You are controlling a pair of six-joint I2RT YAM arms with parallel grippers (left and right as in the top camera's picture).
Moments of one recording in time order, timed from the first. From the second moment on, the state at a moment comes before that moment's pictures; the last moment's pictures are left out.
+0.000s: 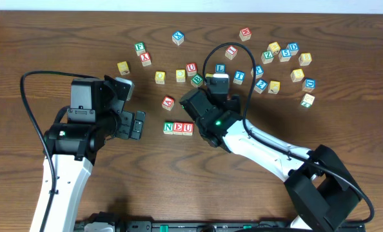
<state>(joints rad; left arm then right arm) -0.08 1.15 1.03 -0.87 0.15 0.17 0.77 1.79 1.12 -0.34 0.76 0.58</state>
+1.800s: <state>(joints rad) -0.08 1.15 1.03 -0.87 0.15 0.17 0.44 2.08 1.60 -0.89 0.08 0.33</state>
